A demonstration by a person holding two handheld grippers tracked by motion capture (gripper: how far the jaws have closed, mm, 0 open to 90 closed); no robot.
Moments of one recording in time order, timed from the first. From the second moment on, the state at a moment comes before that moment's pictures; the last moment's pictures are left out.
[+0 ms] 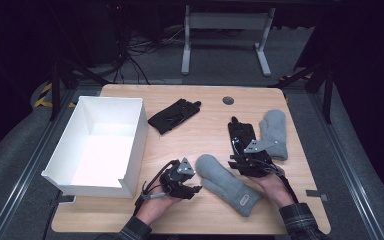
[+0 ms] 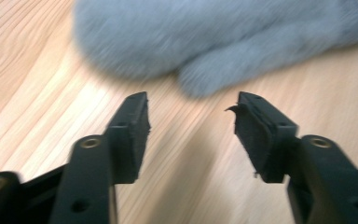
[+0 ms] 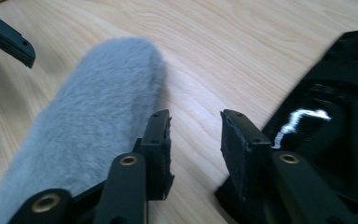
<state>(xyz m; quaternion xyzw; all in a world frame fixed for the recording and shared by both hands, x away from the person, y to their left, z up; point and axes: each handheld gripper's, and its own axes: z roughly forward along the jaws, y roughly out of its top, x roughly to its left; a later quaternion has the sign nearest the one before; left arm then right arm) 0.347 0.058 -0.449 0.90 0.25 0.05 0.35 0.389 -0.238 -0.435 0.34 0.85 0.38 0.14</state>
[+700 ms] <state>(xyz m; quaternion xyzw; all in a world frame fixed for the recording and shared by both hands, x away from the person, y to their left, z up) 0.355 0.082 -0.473 0.90 0.26 0.08 0.33 0.426 -0.306 -0.421 0.43 0.80 0.35 0.21</state>
